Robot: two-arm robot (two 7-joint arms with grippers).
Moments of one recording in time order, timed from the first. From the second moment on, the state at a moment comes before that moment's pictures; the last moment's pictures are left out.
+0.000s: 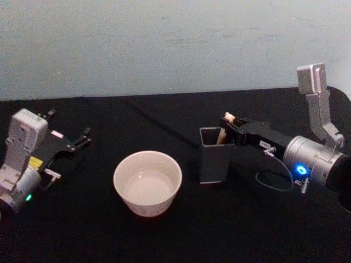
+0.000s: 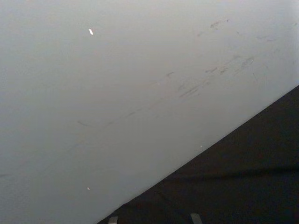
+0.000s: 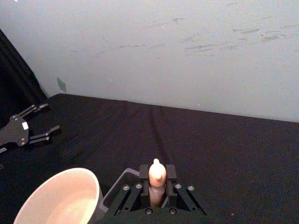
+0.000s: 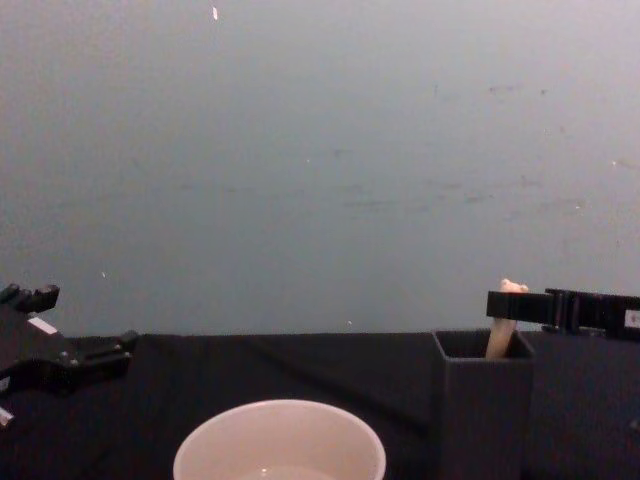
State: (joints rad) left arm -0.20 0.60 0.45 -1.41 -0.25 -0.12 0.03; right arm 0.27 0.52 -0.42 -1.56 0.76 0.33 0.25
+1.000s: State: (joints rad) left arm -0.20 0.60 0.45 -1.41 -0.25 -0.12 0.03; right arm 0.27 0.52 -0.42 -1.56 0.76 0.32 0.25
